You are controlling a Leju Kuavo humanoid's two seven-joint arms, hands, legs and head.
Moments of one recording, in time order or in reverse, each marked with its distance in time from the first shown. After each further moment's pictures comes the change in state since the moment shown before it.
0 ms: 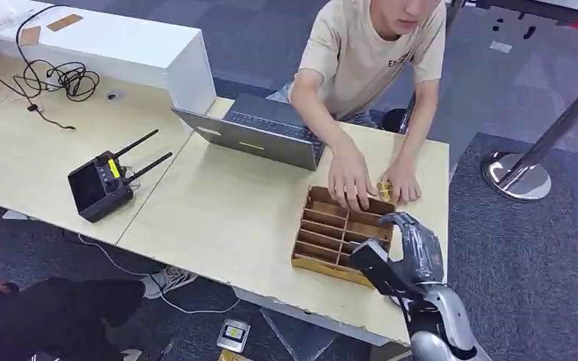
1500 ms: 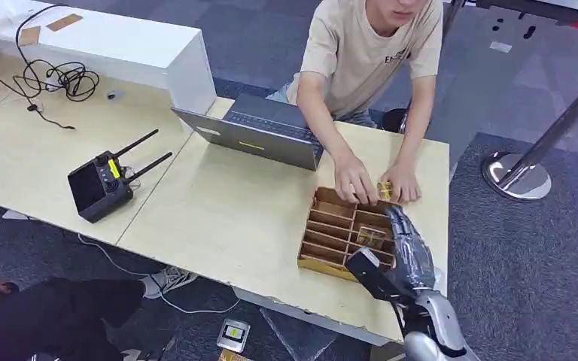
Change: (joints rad) left arm -0.013 0.000 0.000 0.000 -0.018 -0.003 0.014; right arm -0.018 0.033 0.026 0.188 -0.029 -0.036 -0.060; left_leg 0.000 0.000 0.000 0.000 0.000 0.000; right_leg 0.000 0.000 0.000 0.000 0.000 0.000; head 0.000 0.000
